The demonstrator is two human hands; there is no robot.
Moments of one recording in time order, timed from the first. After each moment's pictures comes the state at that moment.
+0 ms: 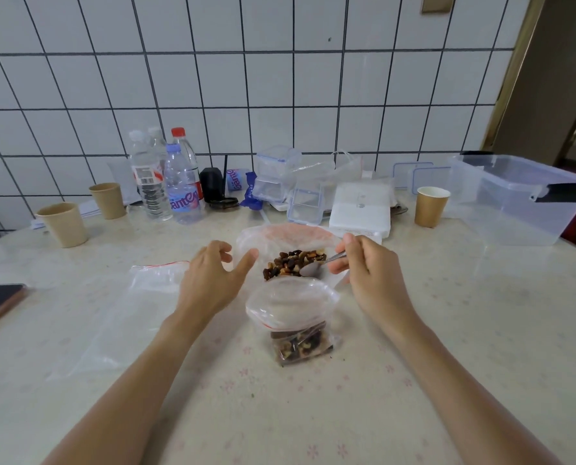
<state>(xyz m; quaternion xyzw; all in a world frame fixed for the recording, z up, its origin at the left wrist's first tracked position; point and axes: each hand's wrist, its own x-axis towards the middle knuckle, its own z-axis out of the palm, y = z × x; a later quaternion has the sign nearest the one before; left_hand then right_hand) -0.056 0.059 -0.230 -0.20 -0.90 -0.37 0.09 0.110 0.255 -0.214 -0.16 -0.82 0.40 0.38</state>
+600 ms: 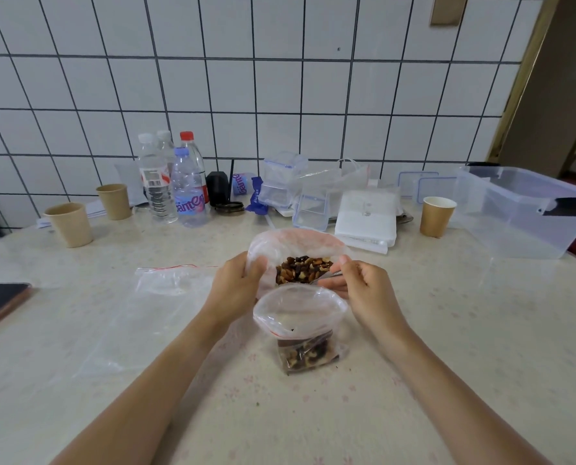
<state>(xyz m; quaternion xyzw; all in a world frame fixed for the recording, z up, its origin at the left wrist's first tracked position) -0.030 0.070 -0.220 -0.23 -0.81 -0.54 -0.06 0.096 0.245 -0.225 -0.18 -0.75 0.55 0.30</state>
